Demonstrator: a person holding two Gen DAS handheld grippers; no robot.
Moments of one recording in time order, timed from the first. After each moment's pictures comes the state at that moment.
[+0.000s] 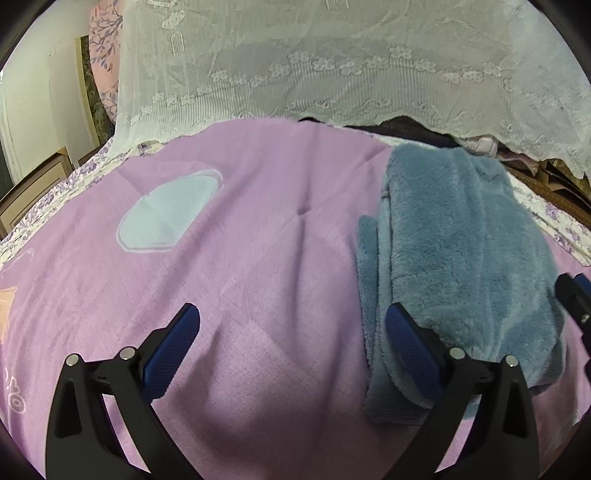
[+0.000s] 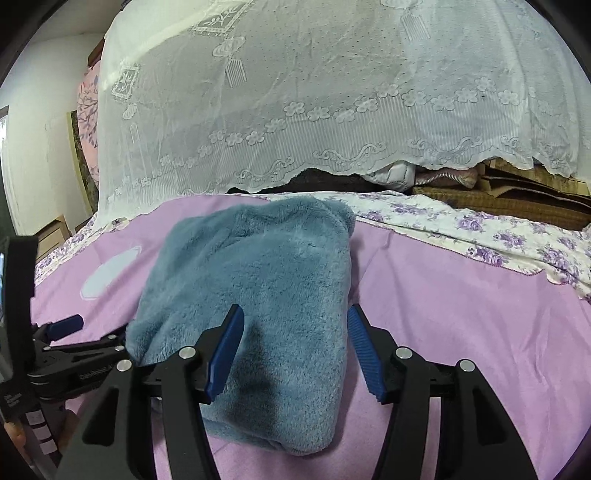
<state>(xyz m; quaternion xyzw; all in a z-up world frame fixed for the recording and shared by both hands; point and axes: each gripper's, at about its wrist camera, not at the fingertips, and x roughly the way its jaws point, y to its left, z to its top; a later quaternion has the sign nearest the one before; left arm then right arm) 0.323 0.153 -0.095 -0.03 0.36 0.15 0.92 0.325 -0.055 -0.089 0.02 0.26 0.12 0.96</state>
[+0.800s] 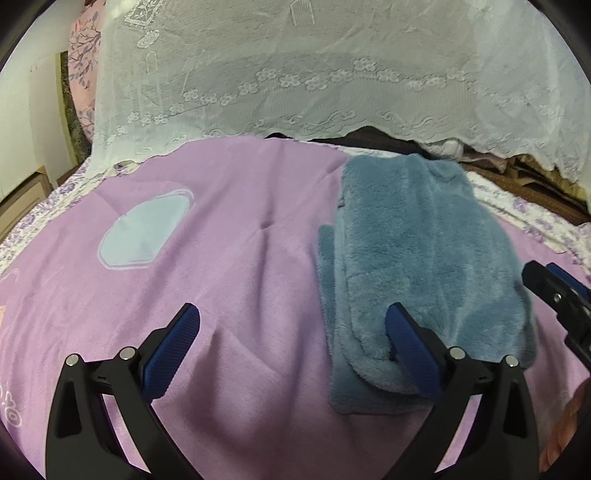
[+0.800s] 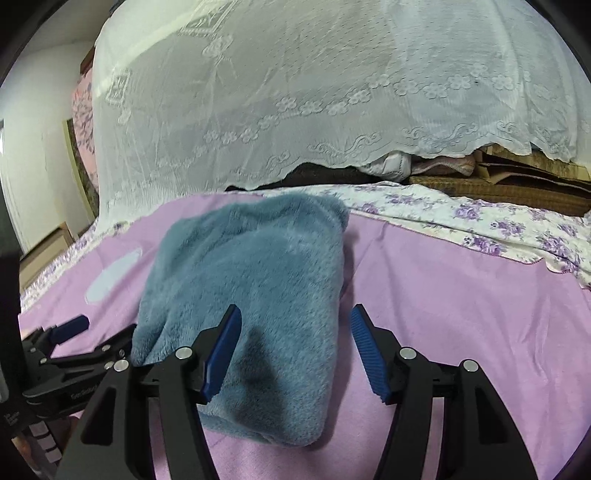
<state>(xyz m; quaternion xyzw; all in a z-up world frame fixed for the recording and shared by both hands) 0.312 0.139 -0.085 -0.03 0.34 0.08 0.94 0.326 -0.070 -0.084 0.05 0.28 0.12 0.95</state>
